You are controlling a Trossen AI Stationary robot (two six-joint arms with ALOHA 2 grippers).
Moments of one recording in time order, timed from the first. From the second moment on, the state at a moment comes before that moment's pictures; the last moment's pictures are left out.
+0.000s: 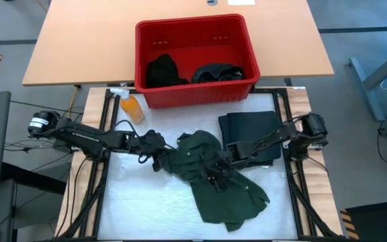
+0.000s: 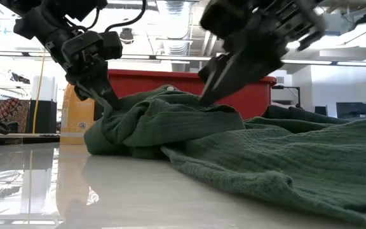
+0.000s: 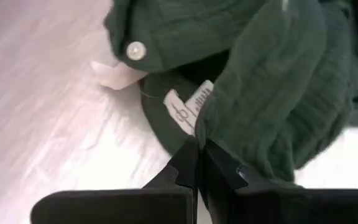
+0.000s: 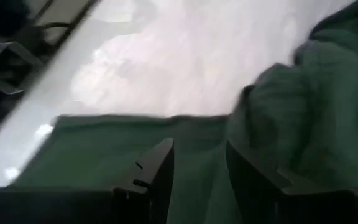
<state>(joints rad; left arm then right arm) -0.08 1.23 0.57 -0.08 -0.18 -0.43 0.20 1.76 1.03 -0.02 -0.24 -0.05</state>
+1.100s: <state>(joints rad) -0.01 1.23 0.57 -0.11 -0.05 -0.27 0.25 1.82 1.08 -0.11 -0.03 0.08</state>
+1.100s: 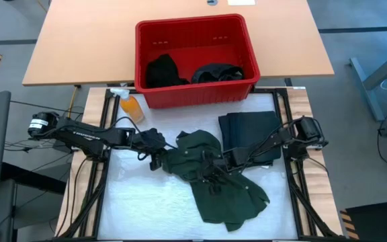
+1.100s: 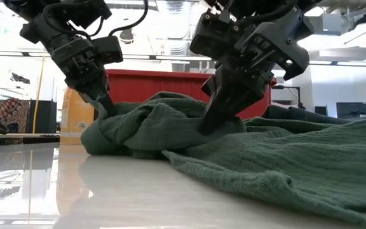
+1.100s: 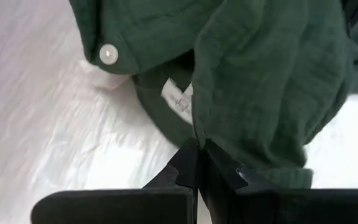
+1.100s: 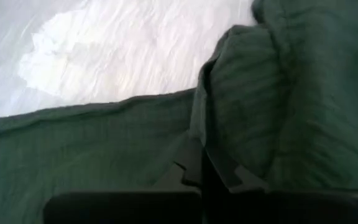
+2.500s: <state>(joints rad) -0.07 0.65 0.57 -0.12 0.03 -0.54 -0.09 1.34 1.08 0.61 -0.64 0.49</state>
